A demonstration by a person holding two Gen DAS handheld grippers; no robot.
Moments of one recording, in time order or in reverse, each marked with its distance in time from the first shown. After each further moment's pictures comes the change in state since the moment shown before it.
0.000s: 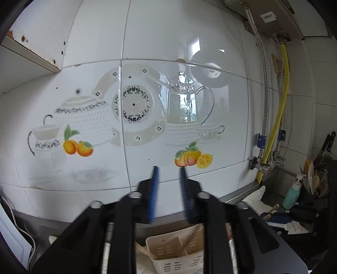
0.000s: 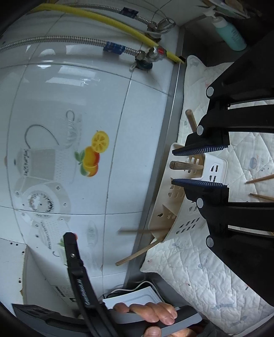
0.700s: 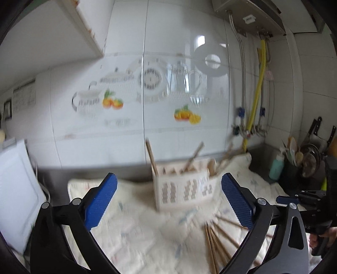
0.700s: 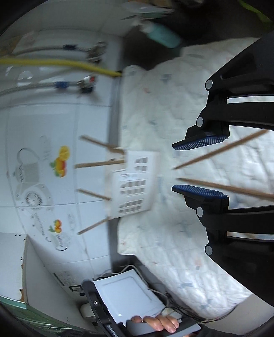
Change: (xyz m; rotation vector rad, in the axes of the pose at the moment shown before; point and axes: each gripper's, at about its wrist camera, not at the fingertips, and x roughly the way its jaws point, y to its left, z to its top) left arm -0.156 -0.016 -0.102 -0.049 0.094 0.033; right arm -0.100 0.006 -0.142 0.130 0.062 0.037
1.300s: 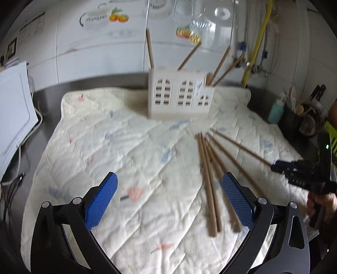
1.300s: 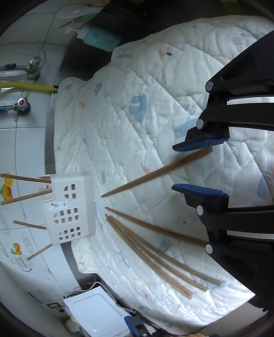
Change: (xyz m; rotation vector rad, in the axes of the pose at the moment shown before) left arm -0.002 -0.008 -0.142 -0.080 0.341 0.000; right arm 0.038 -0.041 -0.100 0.045 0.212 -0.057
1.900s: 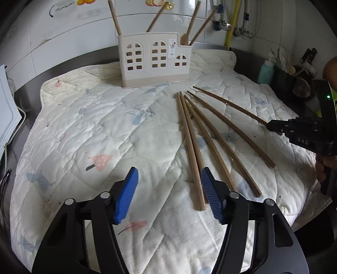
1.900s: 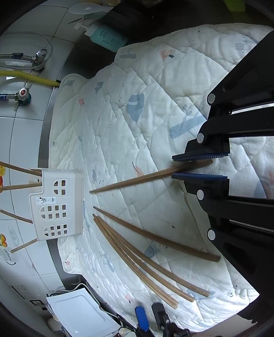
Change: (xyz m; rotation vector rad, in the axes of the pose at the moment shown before) left arm 0.033 -0.037 -0.037 0.131 0.145 -0.047; right arm 0.003 0.009 -0.006 -0.075 0.033 -0.039
